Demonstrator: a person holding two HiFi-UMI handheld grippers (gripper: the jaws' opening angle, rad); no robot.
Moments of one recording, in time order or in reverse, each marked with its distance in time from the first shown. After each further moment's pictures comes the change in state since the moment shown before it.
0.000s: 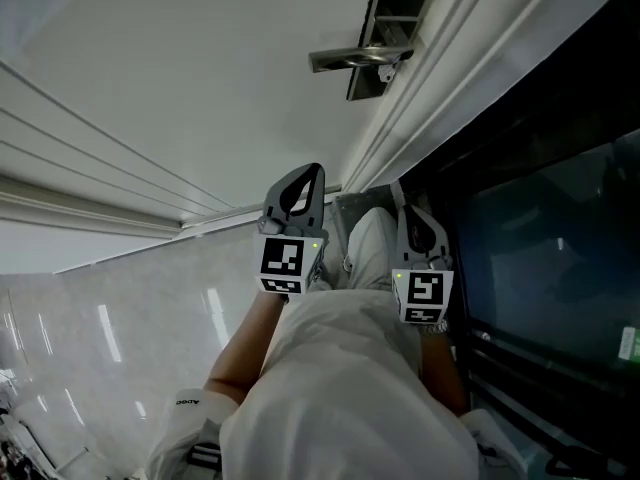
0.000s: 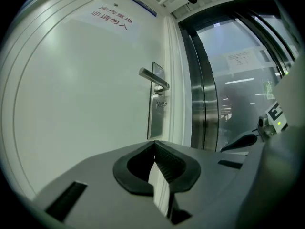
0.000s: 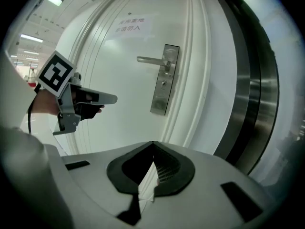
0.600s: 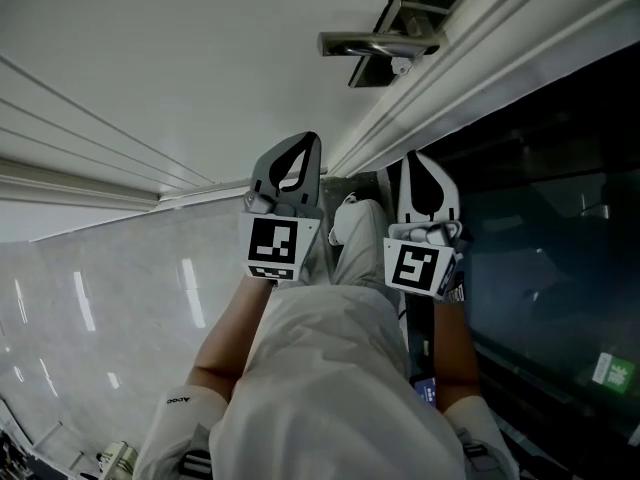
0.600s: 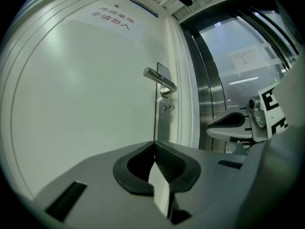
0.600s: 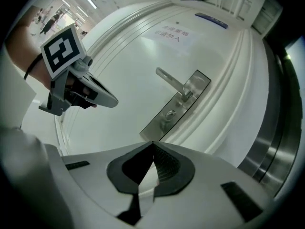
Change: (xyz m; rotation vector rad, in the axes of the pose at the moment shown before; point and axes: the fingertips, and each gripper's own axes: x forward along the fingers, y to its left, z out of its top) left arm 0.020 0.014 0.022 0.010 -0.045 0.059; right arm 0.040 -0.017 0.091 -0.510 -0.146 -0.040
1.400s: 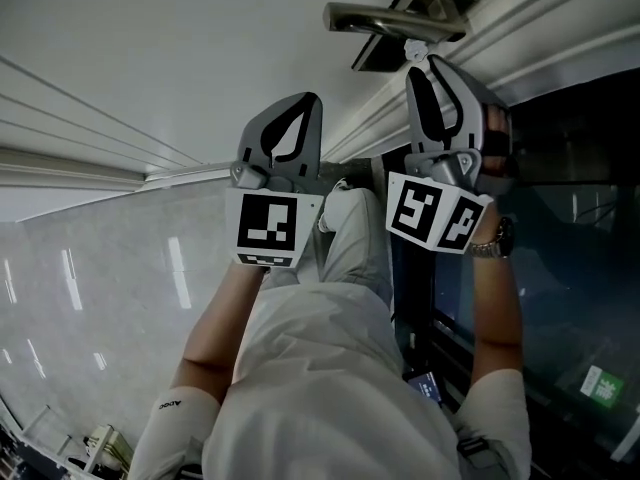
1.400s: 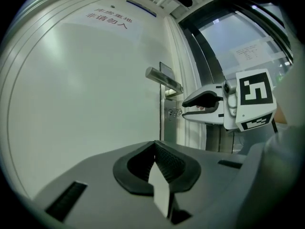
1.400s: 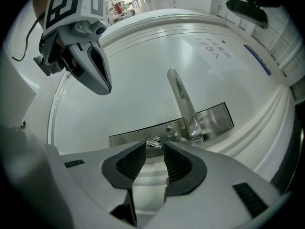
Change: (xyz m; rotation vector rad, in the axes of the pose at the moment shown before) left arm 0.022 0.012 0.021 0.035 -0.015 0.044; right arm 0.069 -0.044 0.066 -0.543 -0.074 -0.058
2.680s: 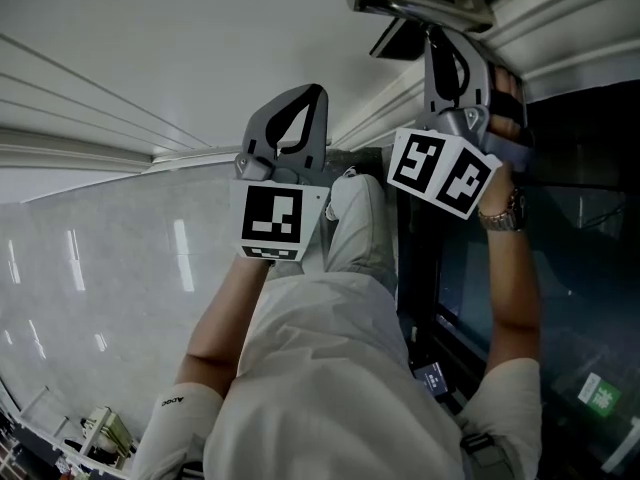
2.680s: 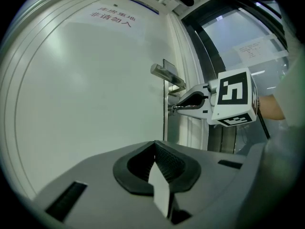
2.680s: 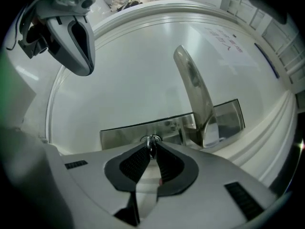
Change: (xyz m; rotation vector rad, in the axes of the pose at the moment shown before) left arm -0.008 0.007 -0.015 -0.013 0.035 0.039; right arm 0.036 -0.003 -0.005 -0.056 0.080 -0.016
